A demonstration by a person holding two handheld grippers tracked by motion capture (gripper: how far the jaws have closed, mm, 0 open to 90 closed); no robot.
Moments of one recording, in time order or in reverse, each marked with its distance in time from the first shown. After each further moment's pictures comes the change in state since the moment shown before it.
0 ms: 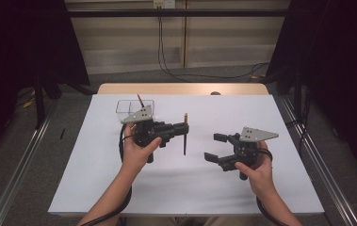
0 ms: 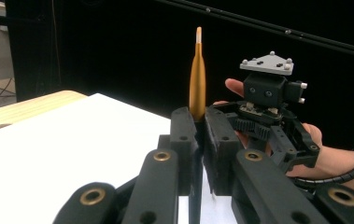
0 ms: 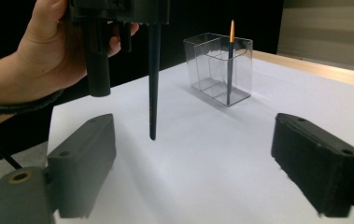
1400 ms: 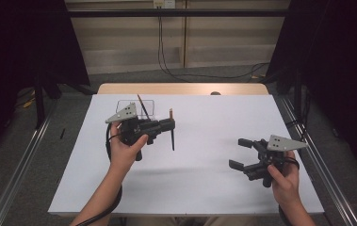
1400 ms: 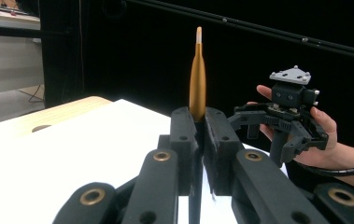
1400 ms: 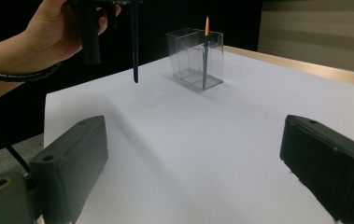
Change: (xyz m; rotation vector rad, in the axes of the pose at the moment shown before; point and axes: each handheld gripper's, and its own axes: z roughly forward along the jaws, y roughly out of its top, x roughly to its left) left arm 0.007 0.005 -0.032 -0.036 0.068 0.009; right arm -0.008 -0.016 -0.063 -0.001 -0.058 -0.013
